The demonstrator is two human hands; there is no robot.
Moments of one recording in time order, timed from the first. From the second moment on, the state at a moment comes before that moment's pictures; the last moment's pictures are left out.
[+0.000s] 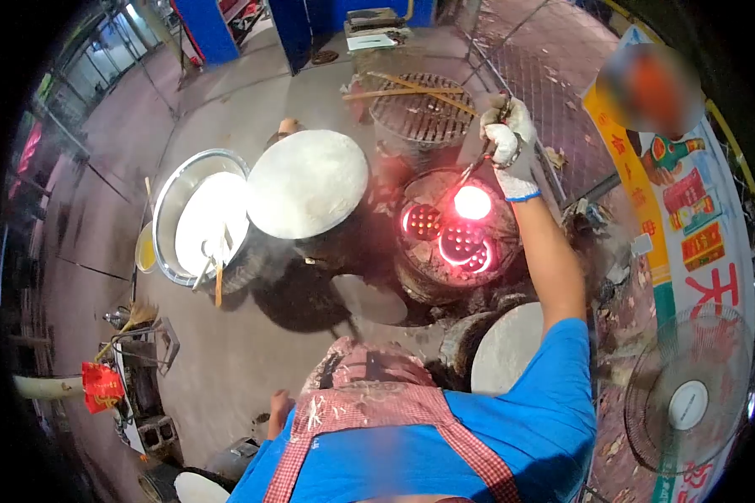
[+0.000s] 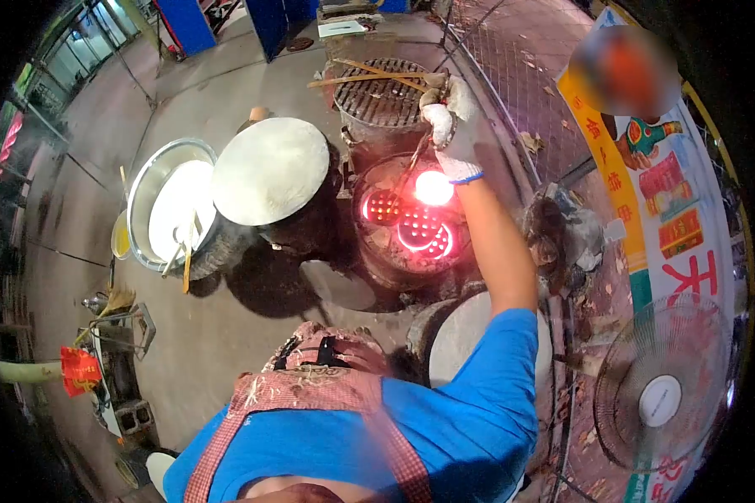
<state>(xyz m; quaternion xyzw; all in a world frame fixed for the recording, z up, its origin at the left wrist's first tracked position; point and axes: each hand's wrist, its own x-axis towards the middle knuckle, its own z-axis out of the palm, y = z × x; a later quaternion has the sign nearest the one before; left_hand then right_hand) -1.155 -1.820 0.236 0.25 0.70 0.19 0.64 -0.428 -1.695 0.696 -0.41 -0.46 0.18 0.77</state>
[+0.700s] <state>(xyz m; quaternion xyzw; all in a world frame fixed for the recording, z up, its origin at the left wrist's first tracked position) -1.165 -1.786 0.150 0.31 0.68 0.17 0.65 -0.367 -1.808 0.852 -0.41 -0.54 0.13 0.72</state>
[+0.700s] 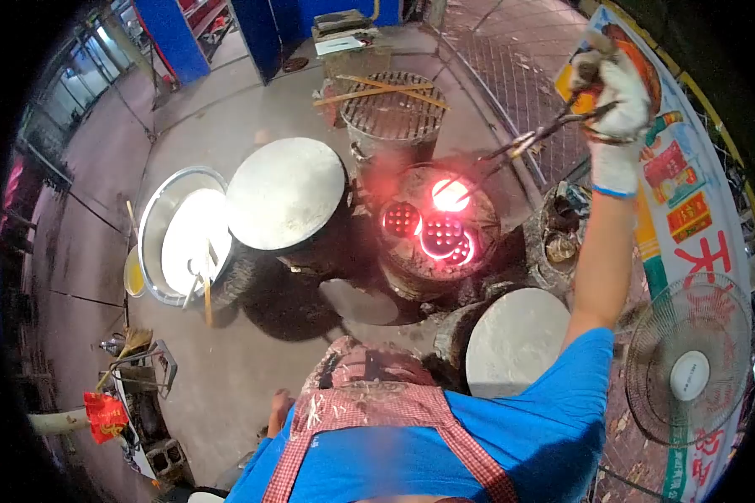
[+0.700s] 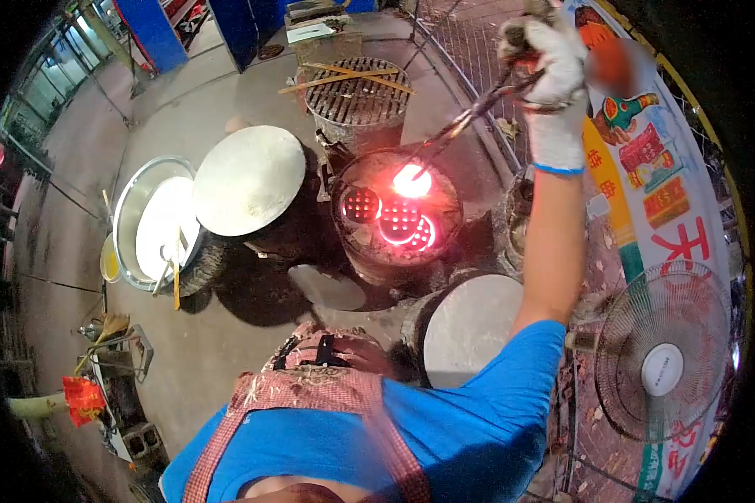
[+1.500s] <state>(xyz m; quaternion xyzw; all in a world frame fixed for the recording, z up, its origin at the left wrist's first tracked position) -1.151 -1.768 0.218 0.35 0.69 0.14 0.61 -0.409 -1.787 0.826 -0.47 -0.50 0.11 0.72</state>
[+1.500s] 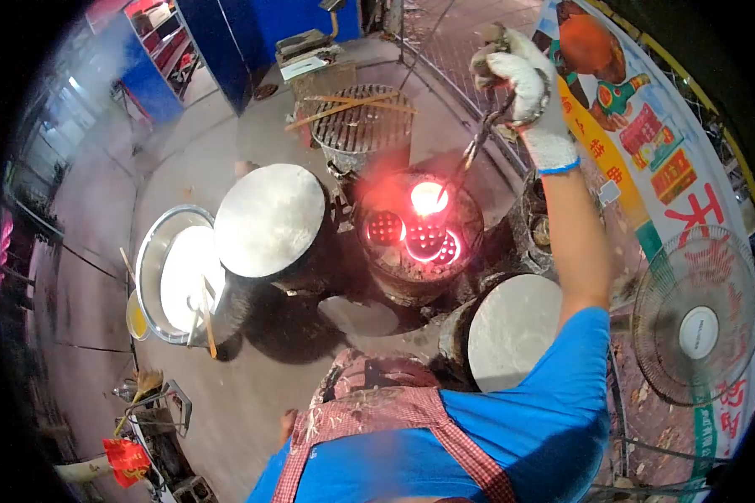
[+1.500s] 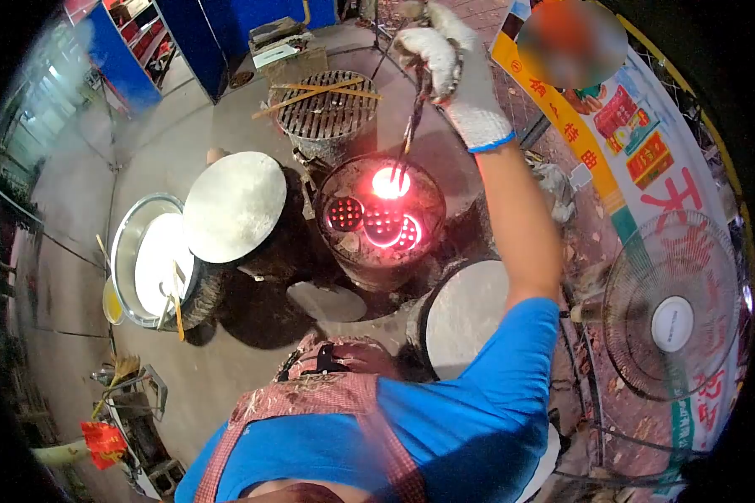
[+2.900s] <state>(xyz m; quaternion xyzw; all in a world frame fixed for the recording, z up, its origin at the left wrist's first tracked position) -1.196 -1.783 0.168 0.39 0.68 0.14 0.60 -0.322 -1.696 0.672 -0.48 -0.27 0.14 0.82</state>
